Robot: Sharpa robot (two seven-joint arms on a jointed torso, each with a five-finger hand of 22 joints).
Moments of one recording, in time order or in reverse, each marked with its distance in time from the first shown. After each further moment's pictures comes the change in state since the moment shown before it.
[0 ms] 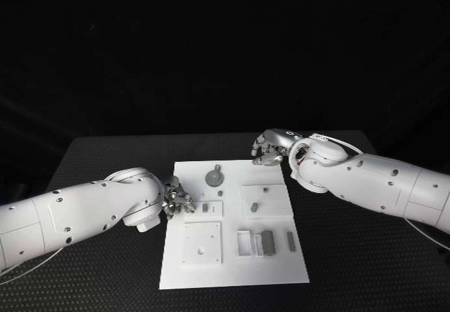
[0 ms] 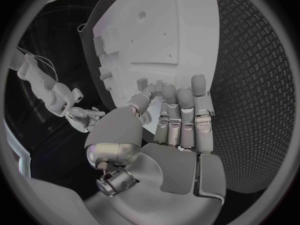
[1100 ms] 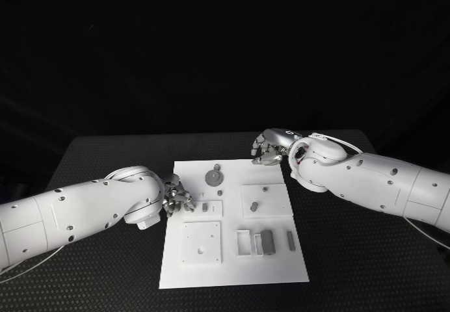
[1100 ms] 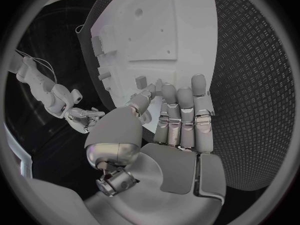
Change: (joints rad) left arm 0.000 0.013 0.002 -0.020 -0.022 0.010 0.005; left_hand 0.000 0.000 0.005 -0.001 0.000 0.006 -0.003 0.015 -0.005 0.003 0.000 0.000 0.000 0.002 0.002 0.000 -0.002 0.000 0.001 0.002 0.000 0.000; right arm 0.000 0.000 0.000 0.000 0.000 0.005 -0.001; right_hand 0.000 0.000 0.000 0.000 0.000 -0.002 0.002 -0.004 0.001 0.000 0.000 0.000 0.000 0.000 0.000 0.000 0.000 0.000 0.000 0.000 0.000 0.000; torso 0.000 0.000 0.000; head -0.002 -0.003
